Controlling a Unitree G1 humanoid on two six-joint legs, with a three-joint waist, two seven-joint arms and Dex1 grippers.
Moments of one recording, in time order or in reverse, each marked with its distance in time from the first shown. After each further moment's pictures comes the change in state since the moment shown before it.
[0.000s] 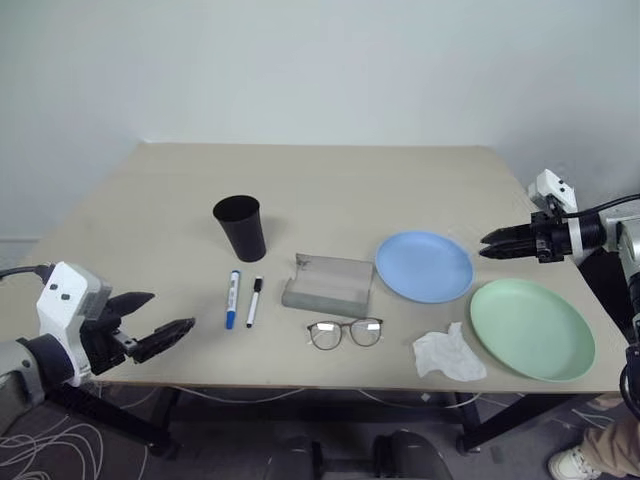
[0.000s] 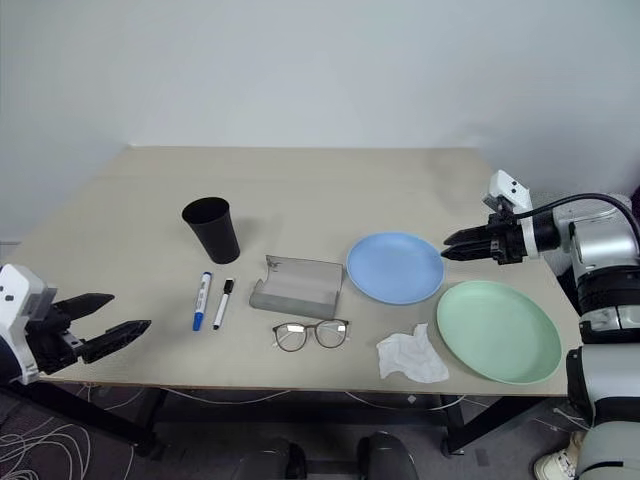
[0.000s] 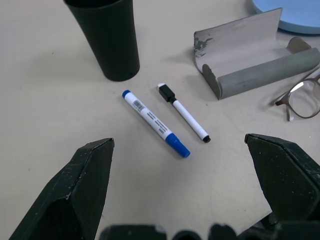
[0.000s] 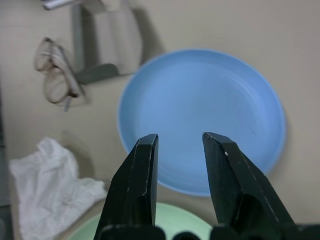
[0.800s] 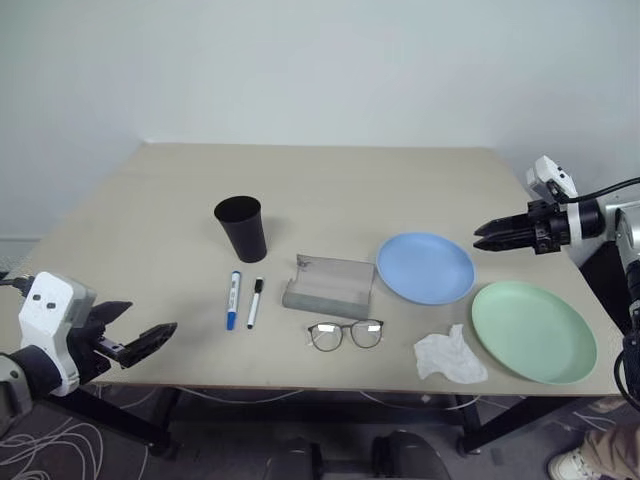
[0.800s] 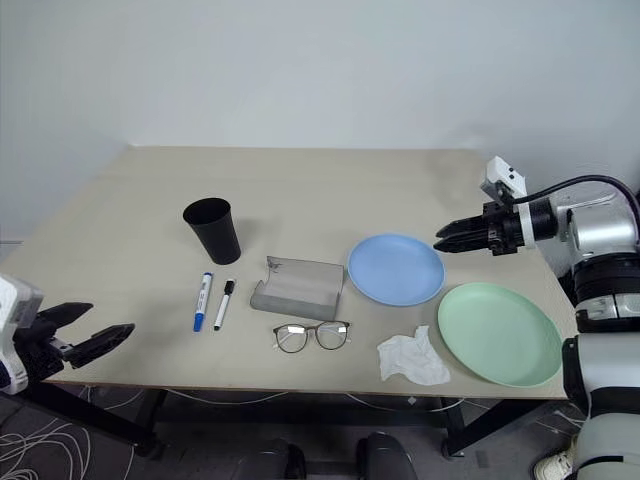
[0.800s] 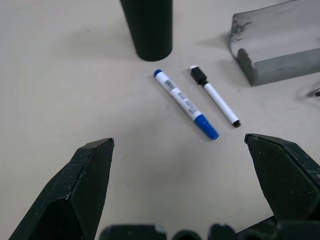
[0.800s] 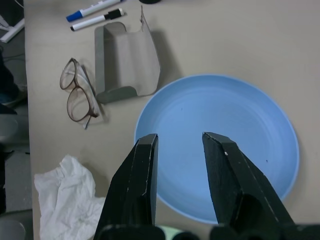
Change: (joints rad) left arm 0.078 -0.082 0.071 -0.073 0.030 0.044 0.093; right arm -0.106 0.027 0.044 -0.014 0.031 0.068 0.086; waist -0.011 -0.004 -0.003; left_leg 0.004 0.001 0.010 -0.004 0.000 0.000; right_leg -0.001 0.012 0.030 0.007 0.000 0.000
